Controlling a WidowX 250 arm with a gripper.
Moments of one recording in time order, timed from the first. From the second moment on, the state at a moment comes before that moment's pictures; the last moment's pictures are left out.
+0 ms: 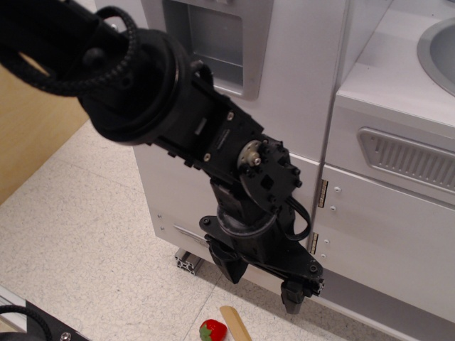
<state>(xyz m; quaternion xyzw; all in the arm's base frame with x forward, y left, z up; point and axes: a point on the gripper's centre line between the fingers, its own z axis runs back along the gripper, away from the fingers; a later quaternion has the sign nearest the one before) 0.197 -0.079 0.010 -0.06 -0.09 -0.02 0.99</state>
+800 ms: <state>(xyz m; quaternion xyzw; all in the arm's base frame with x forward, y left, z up) 0.219 -0.036 0.001 -0.03 -0.11 0.02 0.99</state>
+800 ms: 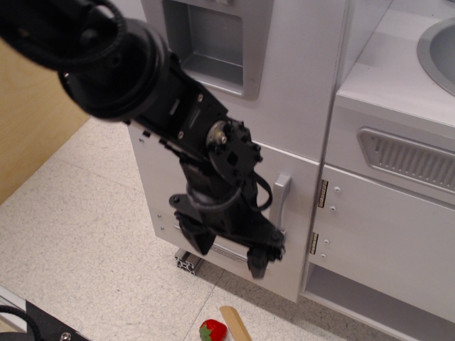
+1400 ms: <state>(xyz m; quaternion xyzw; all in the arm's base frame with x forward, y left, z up) 0.280 -0.038 -0.028 -0.03 -0.14 0.03 0.99</state>
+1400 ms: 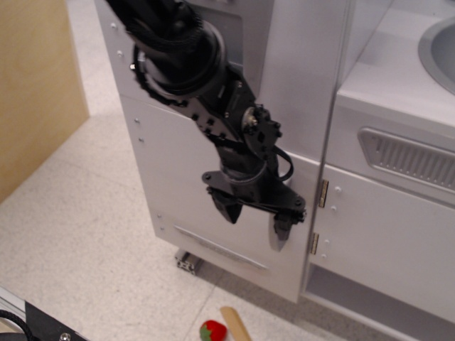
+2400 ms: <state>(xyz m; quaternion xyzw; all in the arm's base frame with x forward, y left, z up) 0.311 -0.051 -0.044 -0.03 -0.17 0.06 0.98</state>
